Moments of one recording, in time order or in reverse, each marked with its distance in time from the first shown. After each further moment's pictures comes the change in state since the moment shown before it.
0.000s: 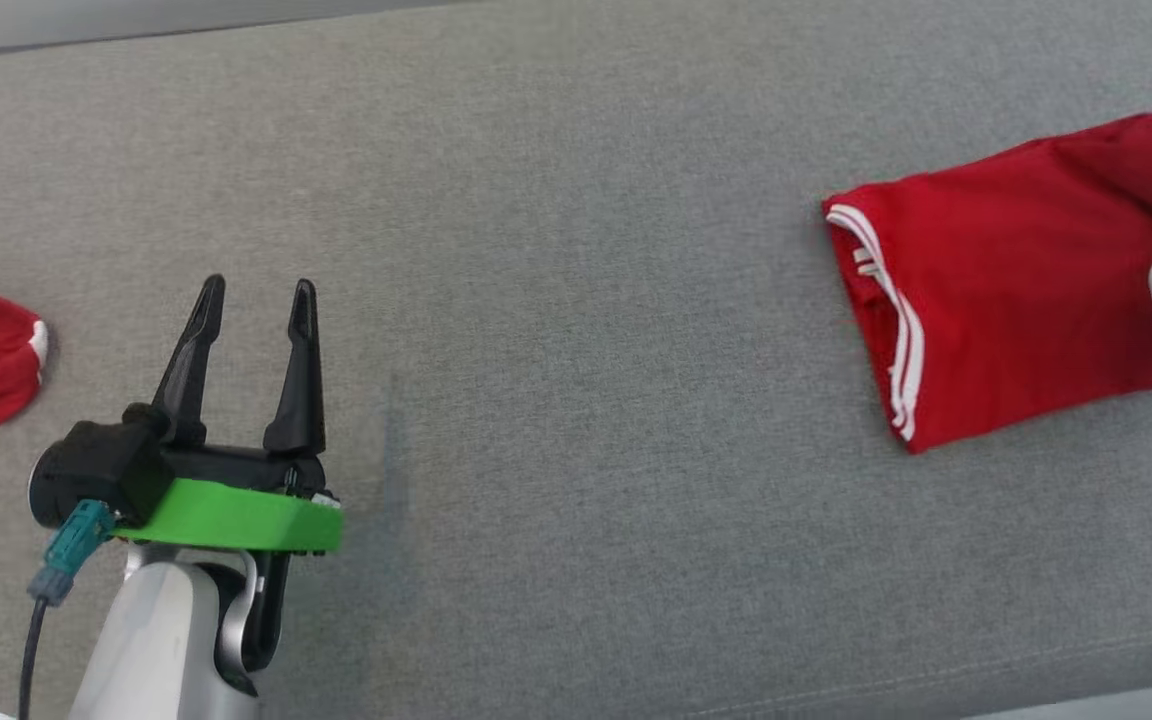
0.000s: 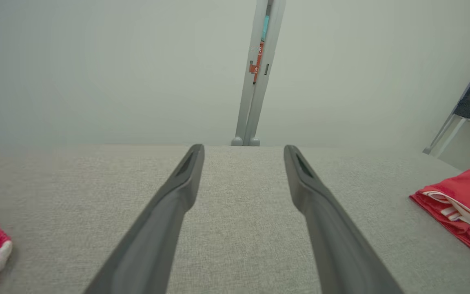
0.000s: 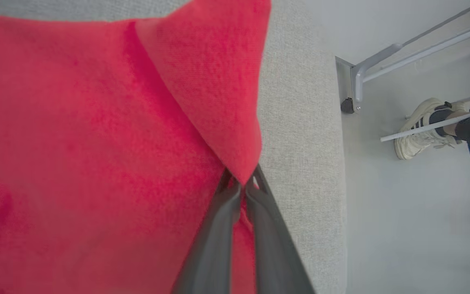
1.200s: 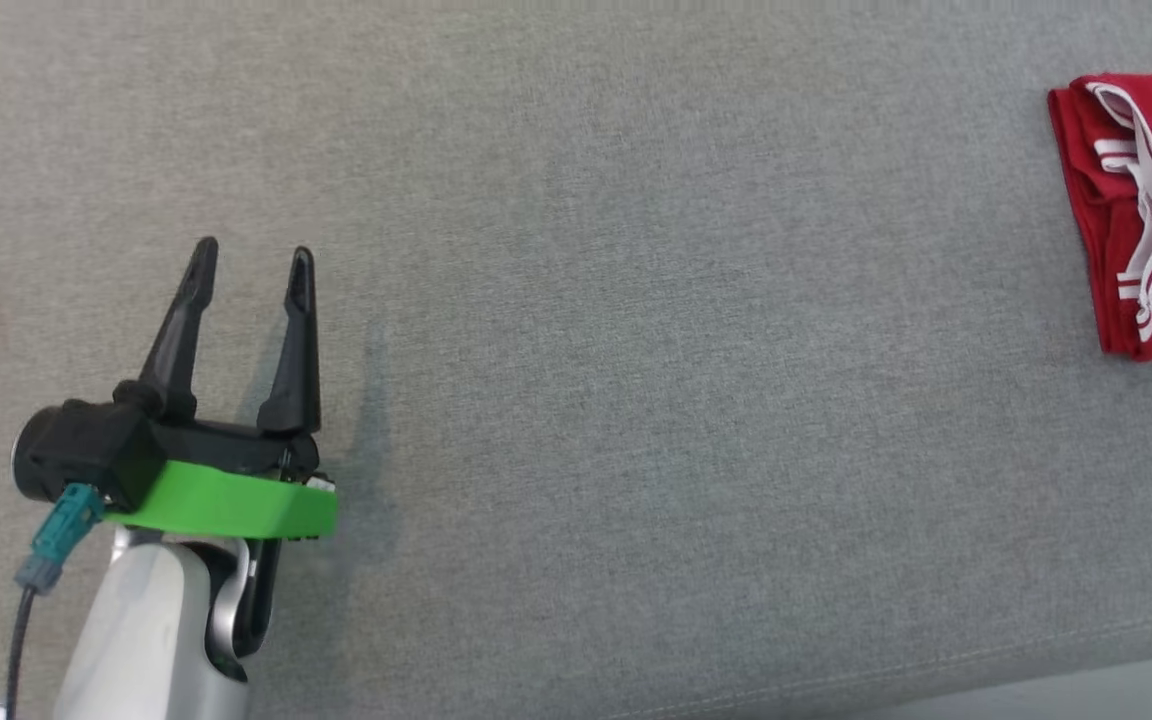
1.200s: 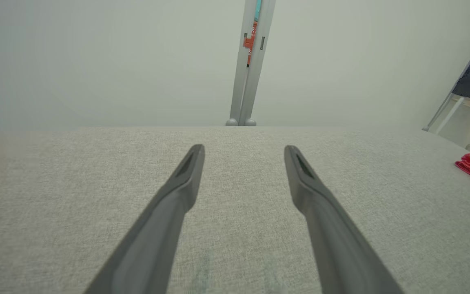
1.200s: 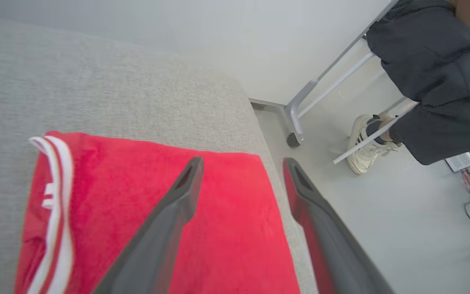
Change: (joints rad) left arm -0.042 0.038 -0.028 -0.043 0.005 0.000 0.000; right arm -0.040 0.067 -0.405 0.134 -0.219 0.000 -0.426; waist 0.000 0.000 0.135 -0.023
